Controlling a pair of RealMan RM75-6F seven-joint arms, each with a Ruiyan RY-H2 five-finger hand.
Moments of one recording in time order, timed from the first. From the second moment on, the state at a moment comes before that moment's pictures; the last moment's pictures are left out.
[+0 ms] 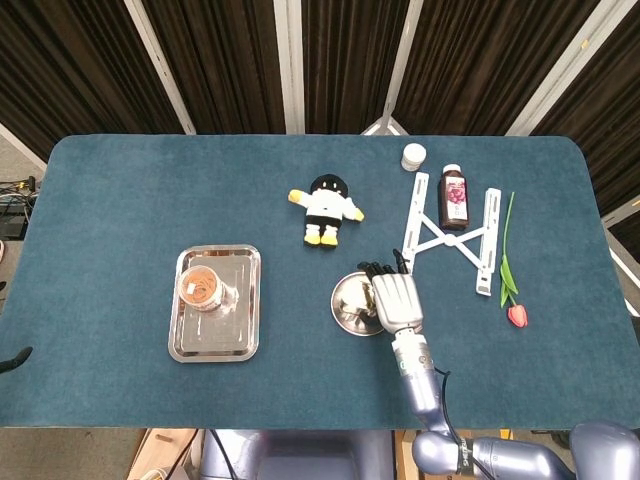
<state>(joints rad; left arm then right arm) -0.03 -1.07 -0.11 -1.71 1.32 1.51 0.15 0.60 -1.81 0.28 -1.57 -0.99 1.26 -0.66</state>
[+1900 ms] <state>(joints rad) -0.01 -1.01 -0.16 -1.71 1.16 1.48 0.06 1.02 -2.15 0.49 -1.08 -0.93 1.07 -0.64</state>
